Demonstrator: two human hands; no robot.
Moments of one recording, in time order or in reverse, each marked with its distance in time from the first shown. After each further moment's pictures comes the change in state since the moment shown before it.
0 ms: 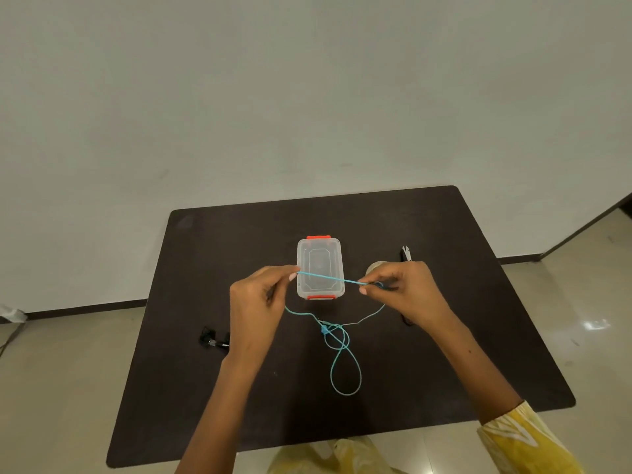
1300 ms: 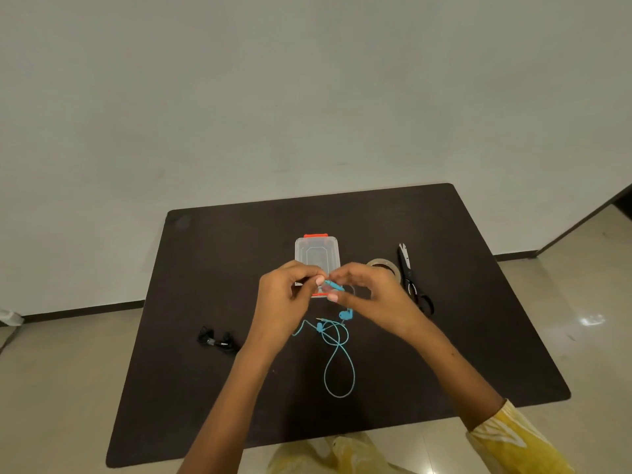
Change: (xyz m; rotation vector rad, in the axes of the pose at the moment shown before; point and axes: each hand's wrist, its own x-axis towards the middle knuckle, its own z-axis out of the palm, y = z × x) left_hand 0.010 0.034 0.015 -0.102 -0.248 -0.188; right_hand -0.004 -0.022 0.027 0.210 -0.136 -0.036
